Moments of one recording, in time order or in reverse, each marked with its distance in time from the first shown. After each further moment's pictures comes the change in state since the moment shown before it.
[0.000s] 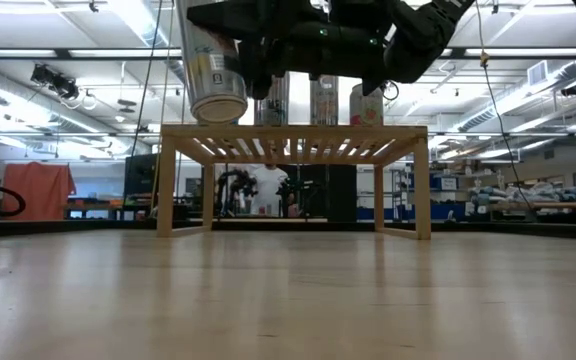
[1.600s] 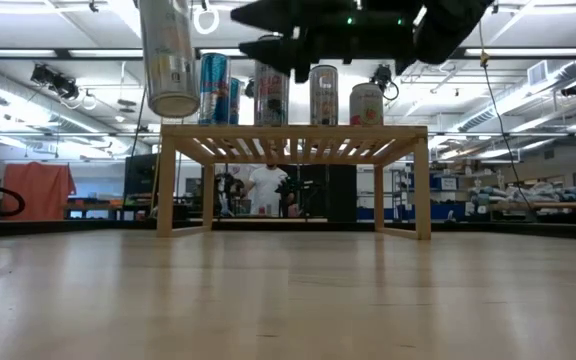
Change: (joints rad) left arm 0.111 -0.112 0.001 -0.172 0.016 -0.069; right arm -0.056 -0.206 -0.130 -0.064 0.165 -0.096
